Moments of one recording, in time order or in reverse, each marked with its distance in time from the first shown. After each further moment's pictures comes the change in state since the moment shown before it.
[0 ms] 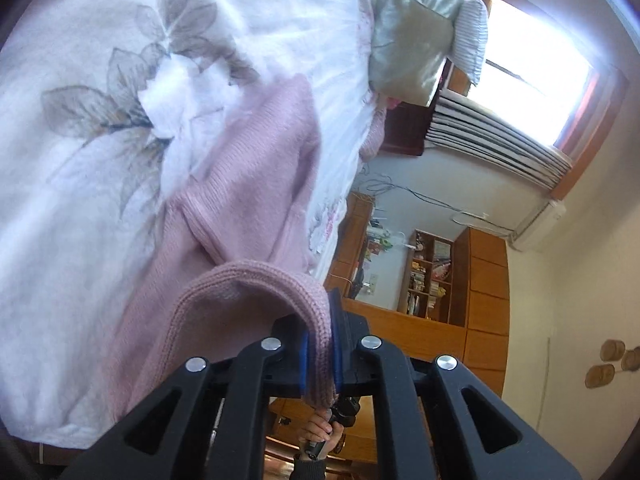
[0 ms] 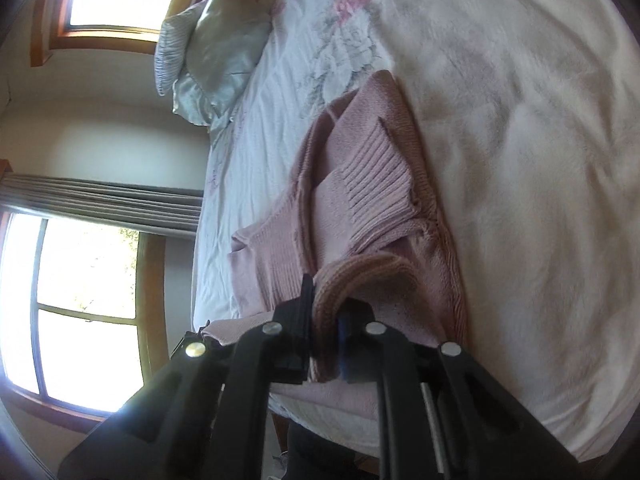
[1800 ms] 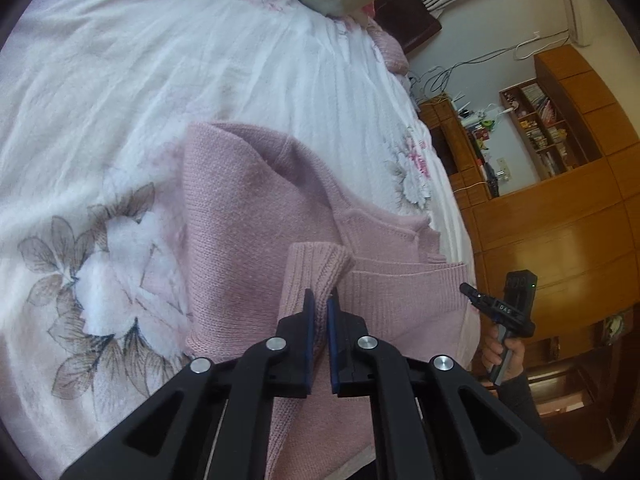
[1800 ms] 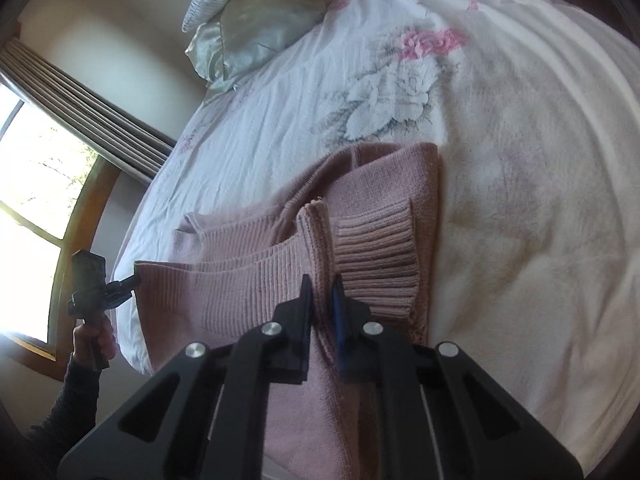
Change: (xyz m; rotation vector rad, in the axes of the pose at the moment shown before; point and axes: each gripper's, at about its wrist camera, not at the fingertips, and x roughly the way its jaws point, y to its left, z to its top) left arm 0.056 -0.118 -0.010 0.735 0.154 0.505; right arm 0.015 0.054 0.017 -0.421 -0.033 -0.197
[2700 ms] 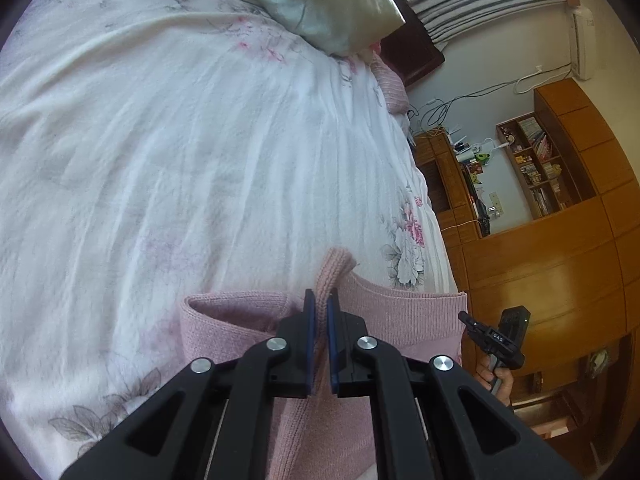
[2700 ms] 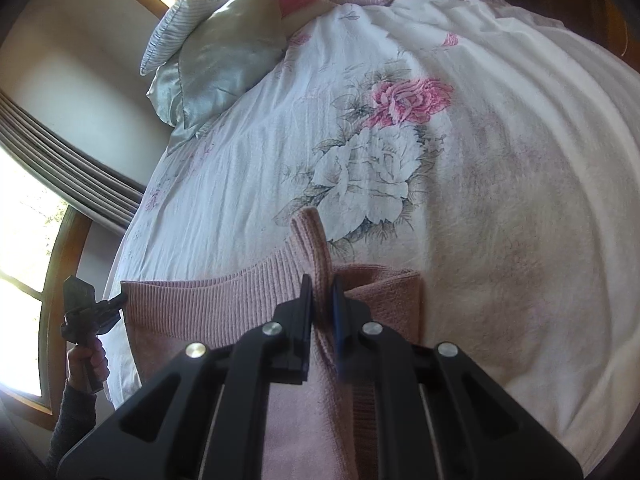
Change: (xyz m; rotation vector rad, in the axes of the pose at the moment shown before) left arm 0.030 0.032 0.126 -0.086 -0.045 -0.024; right arm 0.037 -0.022 0.095 0.104 -0.071 -0.109
